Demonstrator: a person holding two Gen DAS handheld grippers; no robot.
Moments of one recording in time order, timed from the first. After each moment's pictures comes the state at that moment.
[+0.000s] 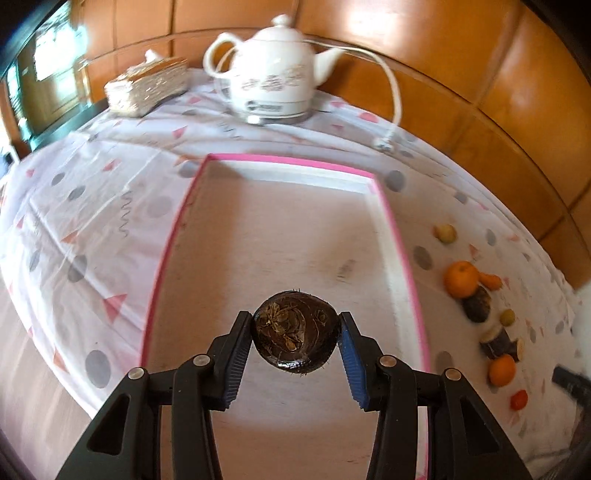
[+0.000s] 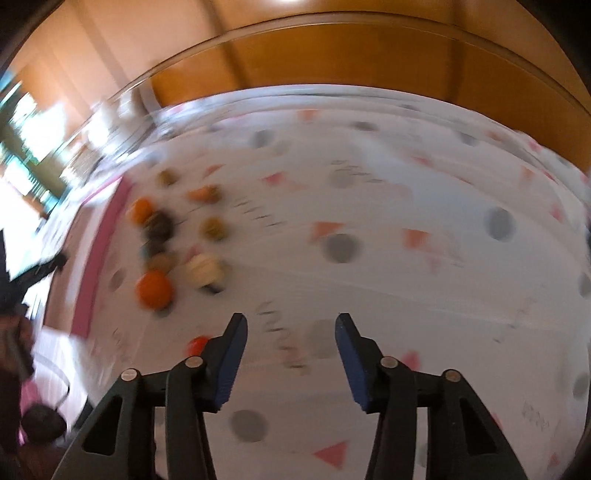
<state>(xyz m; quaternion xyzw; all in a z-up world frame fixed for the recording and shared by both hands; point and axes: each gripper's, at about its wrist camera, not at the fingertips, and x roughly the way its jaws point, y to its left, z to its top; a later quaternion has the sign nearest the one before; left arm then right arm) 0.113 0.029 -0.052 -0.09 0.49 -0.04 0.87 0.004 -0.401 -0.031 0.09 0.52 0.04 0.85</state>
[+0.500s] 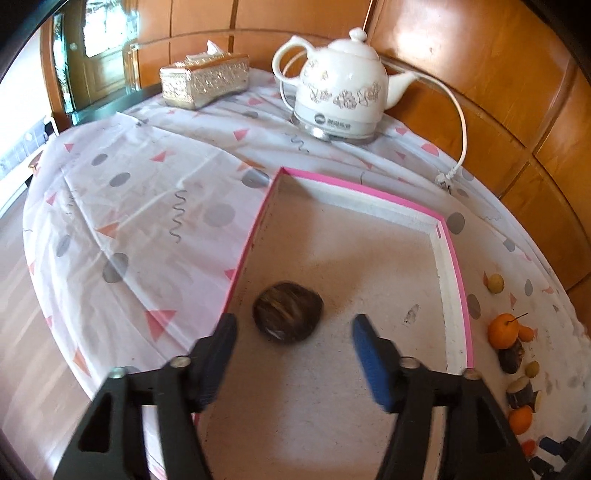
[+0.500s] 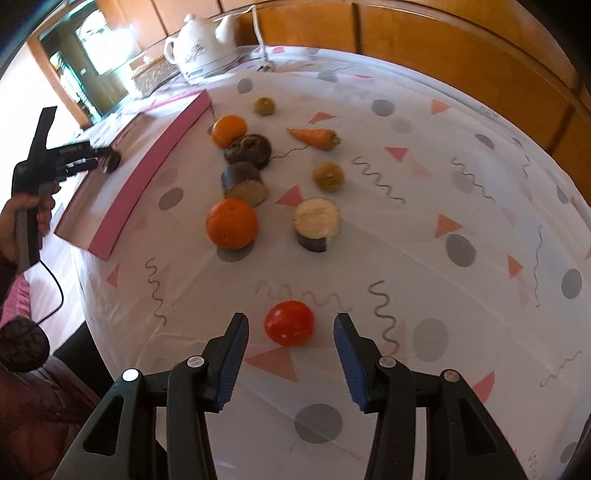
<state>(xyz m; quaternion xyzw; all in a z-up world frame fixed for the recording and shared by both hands) 0.128 0.067 -0.055 -0.12 0.46 0.05 0.88 0.005 -0.328 -0.055 -0.02 0.55 0.14 0.82</state>
